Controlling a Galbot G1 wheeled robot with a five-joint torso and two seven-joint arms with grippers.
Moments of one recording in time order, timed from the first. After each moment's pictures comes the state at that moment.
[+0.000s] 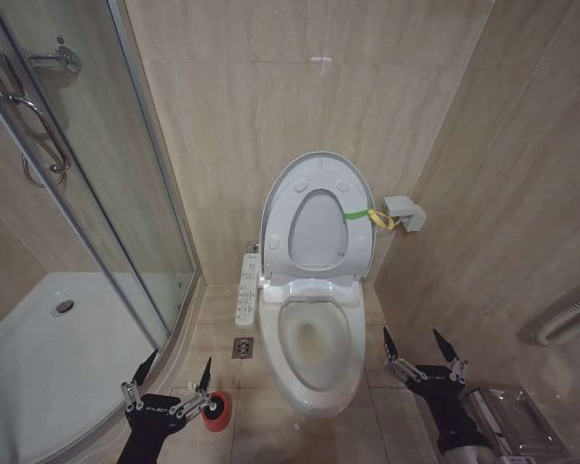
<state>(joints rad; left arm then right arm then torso) 2.06 -1.40 -0.57 -2.50 -0.02 -0.02 0.00 -1.91 1.61 0.70 2.39 0.19 0.09 -0.10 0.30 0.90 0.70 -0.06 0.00</state>
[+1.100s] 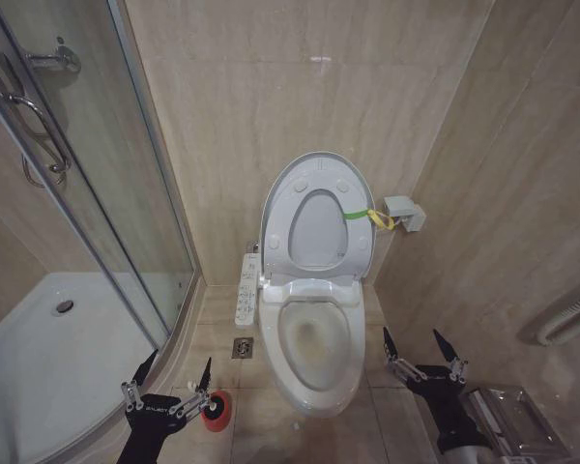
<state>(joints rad) 2.06 -1.40 -0.57 -2.50 -0.02 -0.02 0.00 -1.91 1.61 0.70 2.39 0.19 0.09 -0.10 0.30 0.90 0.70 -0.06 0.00</state>
